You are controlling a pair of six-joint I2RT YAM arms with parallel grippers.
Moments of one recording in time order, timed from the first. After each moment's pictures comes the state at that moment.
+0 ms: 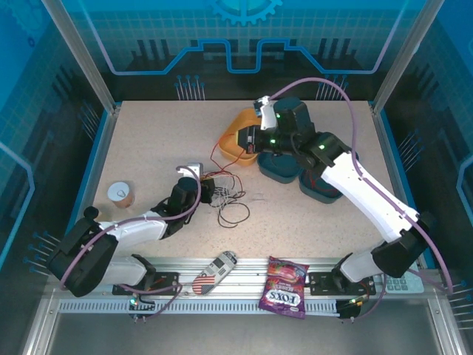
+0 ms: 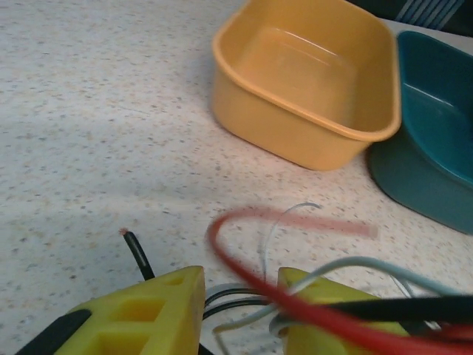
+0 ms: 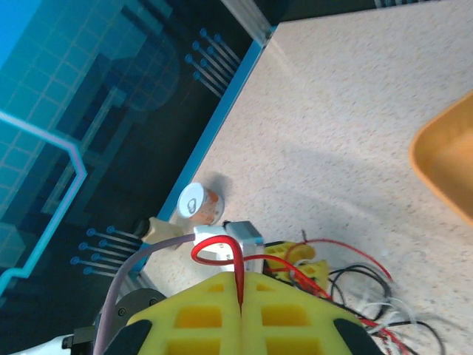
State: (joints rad) left arm -0.55 1.30 0.42 0.41 -0.27 -0.47; right arm 0.66 1.43 1.56 -0.59 -0.28 0.58
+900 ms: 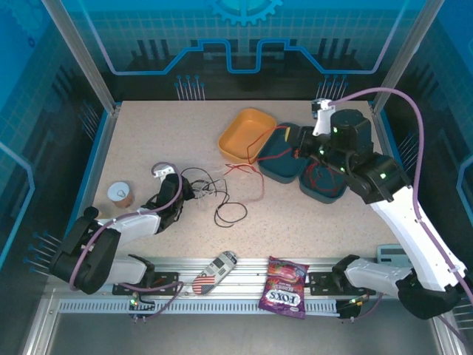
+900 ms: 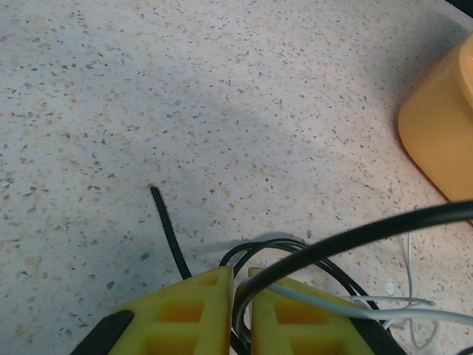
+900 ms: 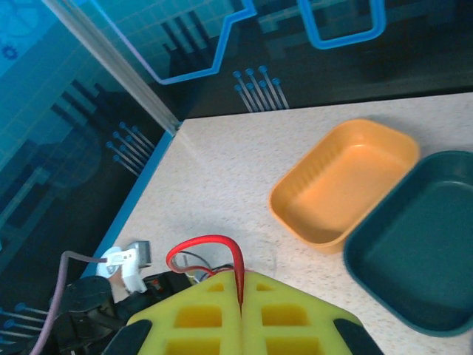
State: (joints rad) left arm -0.35 1.32 0.40 0.27 -0.31 -0.71; right arm 0.54 1.10 1.49 -0.77 -0.01 0.50
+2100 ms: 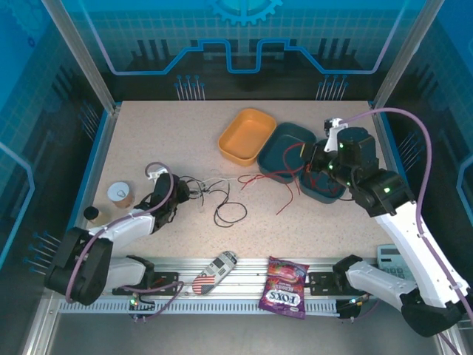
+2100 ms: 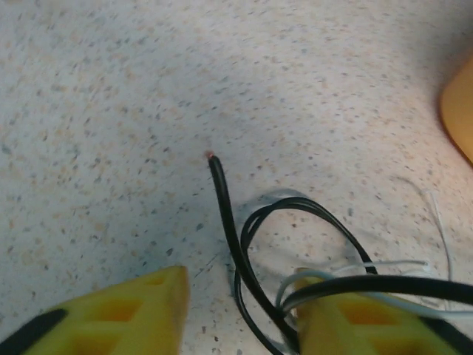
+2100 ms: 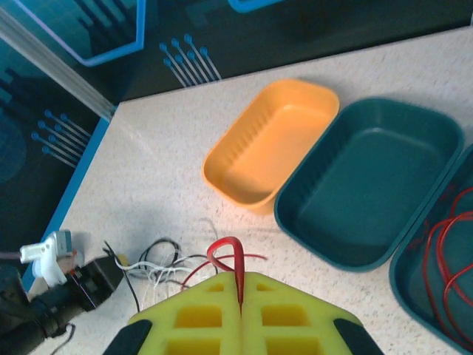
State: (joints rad) left arm -0.30 1.22 0.42 0.07 -0.25 -0.69; right arm 0.46 0.99 1.27 -0.79 0.00 0.52
